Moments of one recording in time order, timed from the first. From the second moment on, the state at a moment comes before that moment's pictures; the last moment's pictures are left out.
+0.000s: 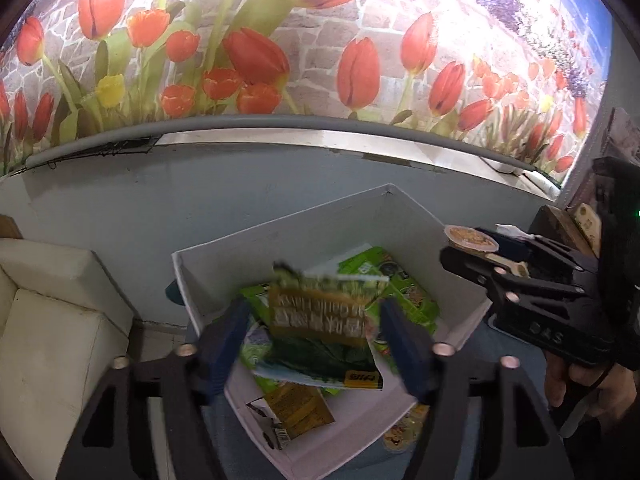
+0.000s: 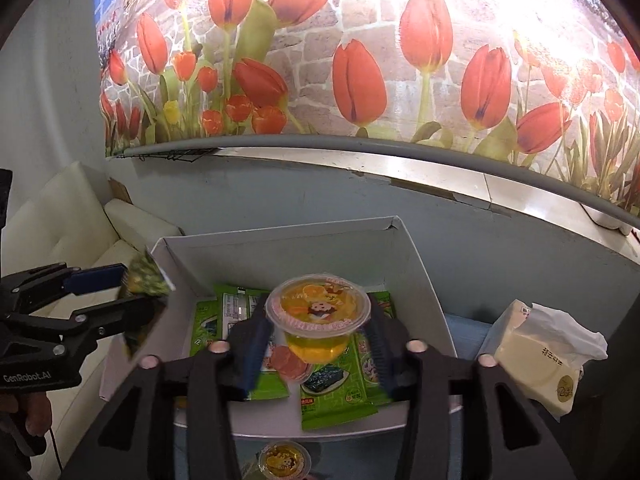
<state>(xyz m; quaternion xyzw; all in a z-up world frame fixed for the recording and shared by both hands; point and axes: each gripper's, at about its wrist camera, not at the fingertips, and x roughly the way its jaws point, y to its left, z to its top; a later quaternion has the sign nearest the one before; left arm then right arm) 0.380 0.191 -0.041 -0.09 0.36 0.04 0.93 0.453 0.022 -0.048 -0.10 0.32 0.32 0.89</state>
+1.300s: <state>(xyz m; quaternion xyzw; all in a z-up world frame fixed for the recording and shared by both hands) 0.240 0.110 -0.073 -0.09 0.33 0.02 0.94 0.340 -0.081 -0.144 -0.09 0.34 0.32 0.88</state>
